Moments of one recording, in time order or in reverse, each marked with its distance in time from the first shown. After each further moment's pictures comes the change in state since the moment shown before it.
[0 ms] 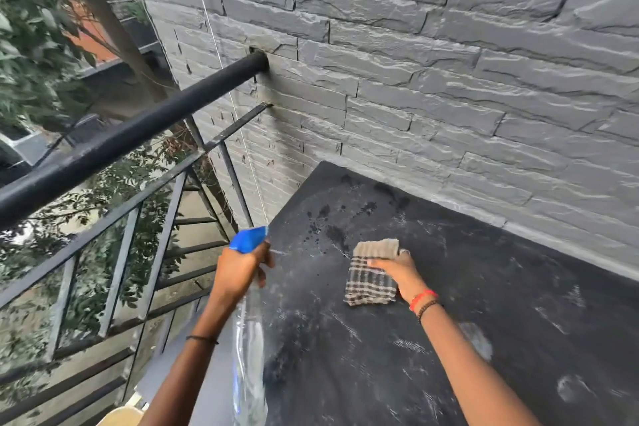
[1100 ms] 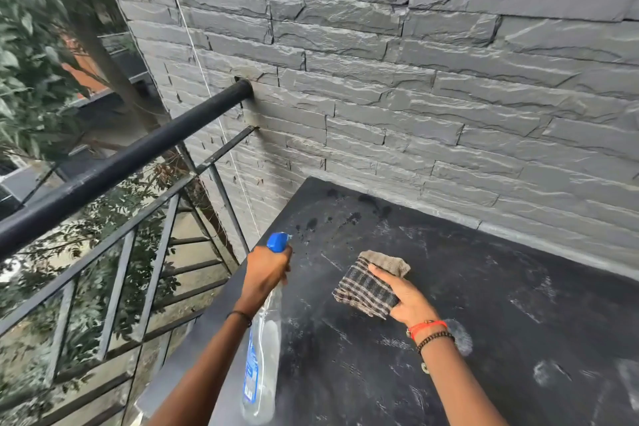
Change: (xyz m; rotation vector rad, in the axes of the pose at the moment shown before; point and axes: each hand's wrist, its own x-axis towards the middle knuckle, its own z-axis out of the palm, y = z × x) left_hand 0.012 0.015 0.054 0.167 -0.010 -0.034; right_hand -0.064 -0.003 -0.023 0.739 -0.174 0.249
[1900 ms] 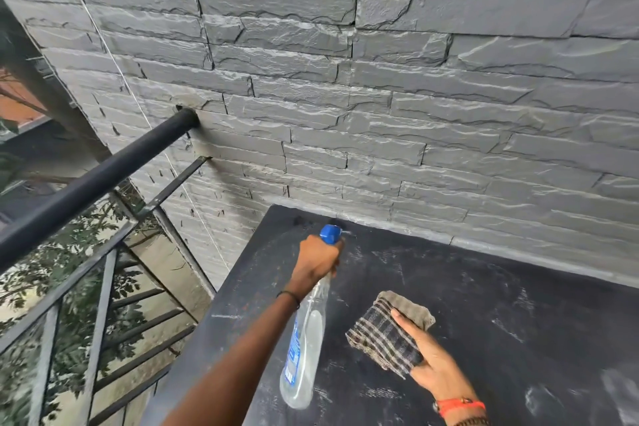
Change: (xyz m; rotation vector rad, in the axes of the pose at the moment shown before) left_hand 0.059 0.102 0.128 0.095 -0.337 0.179; right_hand -0.028 -0.024 -0.049 0.229 0.109 -0.017
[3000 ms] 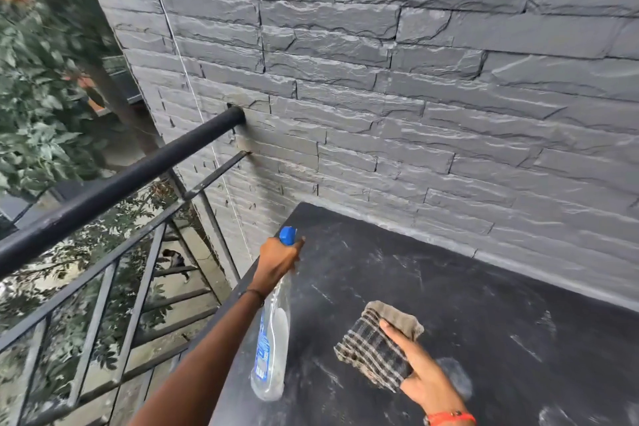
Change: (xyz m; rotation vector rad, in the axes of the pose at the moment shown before) left_hand -0.033 -0.061 -0.083 -0.053 0.287 -0.104; right_hand -0.022 0.037 0.016 -0.124 -0.082 0.057
